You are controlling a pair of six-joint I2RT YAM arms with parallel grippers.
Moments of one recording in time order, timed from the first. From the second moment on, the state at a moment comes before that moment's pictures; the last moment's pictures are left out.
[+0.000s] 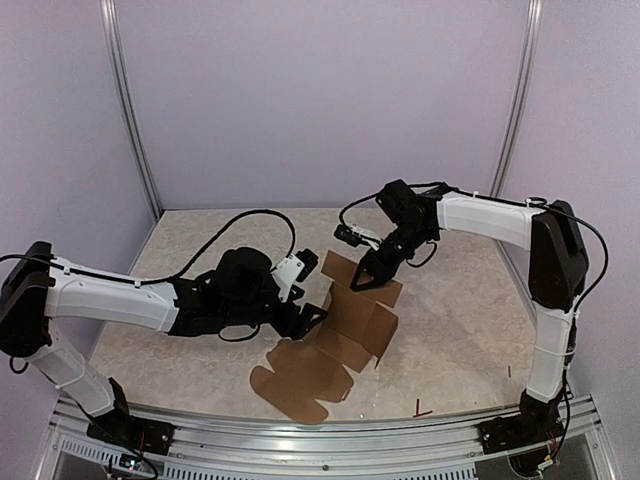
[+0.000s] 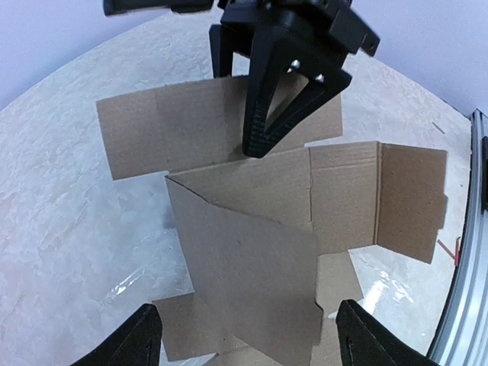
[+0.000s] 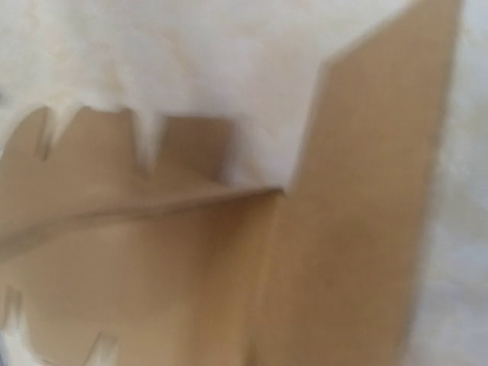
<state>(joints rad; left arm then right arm) -1.00 1.54 0.86 0.17 -0.05 -0.09 0.60 1.98 1.63 -0.83 -0.59 -0.37</state>
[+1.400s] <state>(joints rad) -0.99 1.78 1.27 -0.30 -0.08 -0.15 0.56 1.98 1.58 -0.81 -0.46 -0.45</state>
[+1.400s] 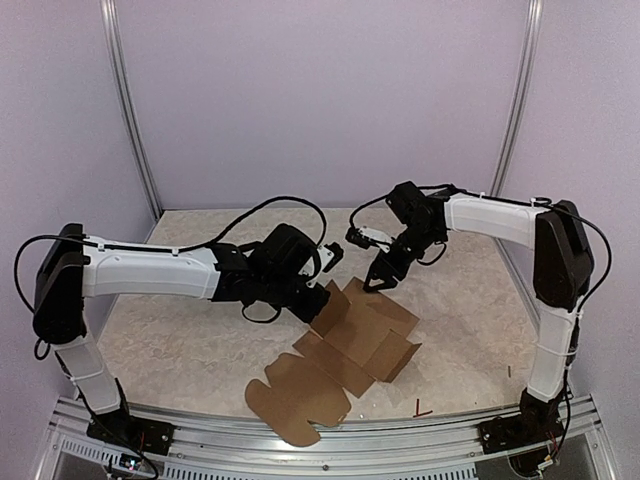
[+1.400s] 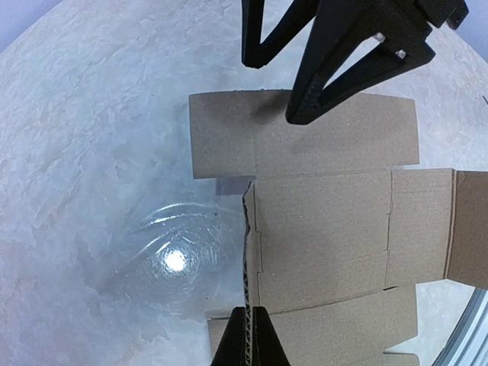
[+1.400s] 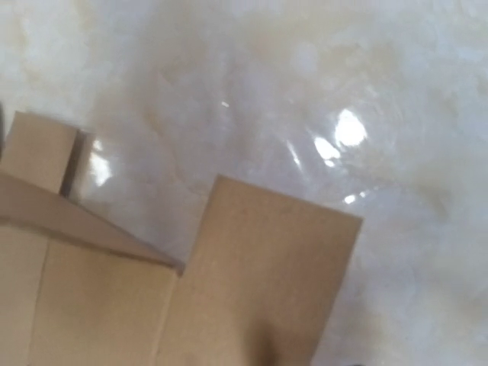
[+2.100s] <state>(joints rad) -0.96 1.47 0.91 0.05 -0.03 0.03 0.56 1.88 1.54 -0.82 -0.58 -0.57</state>
